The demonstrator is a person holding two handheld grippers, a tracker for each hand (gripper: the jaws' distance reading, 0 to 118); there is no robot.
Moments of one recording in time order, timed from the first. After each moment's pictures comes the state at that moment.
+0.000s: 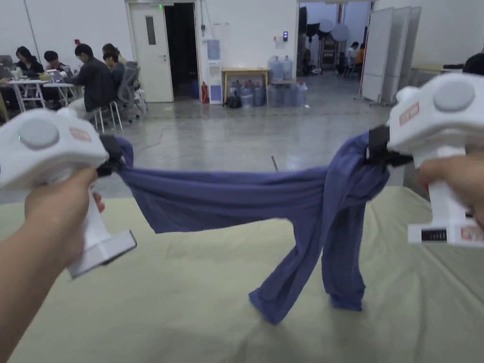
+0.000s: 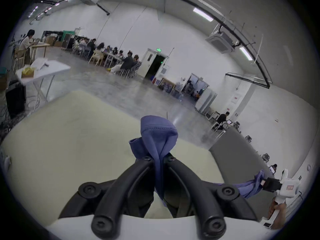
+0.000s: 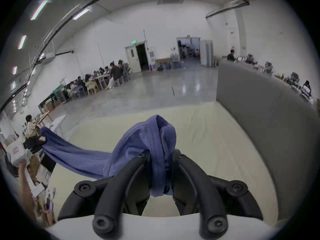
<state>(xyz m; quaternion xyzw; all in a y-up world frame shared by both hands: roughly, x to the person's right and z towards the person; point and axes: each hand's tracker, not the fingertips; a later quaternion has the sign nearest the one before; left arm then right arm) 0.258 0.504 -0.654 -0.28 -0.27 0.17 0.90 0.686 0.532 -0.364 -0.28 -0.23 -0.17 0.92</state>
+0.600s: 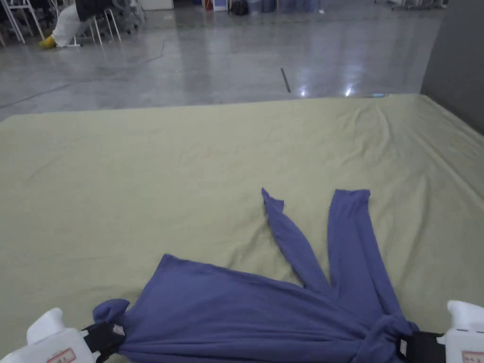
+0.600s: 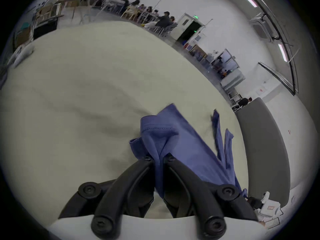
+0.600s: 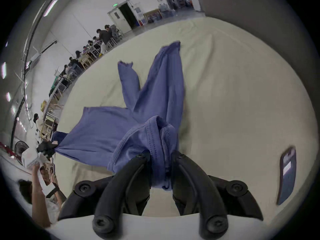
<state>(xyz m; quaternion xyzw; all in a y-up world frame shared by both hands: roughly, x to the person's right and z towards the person) 0.079 0.206 -0.450 -0.45 -0.19 0.21 0.84 0.562 0.221 -0.138 -0.42 -0.20 -0.31 0.83</state>
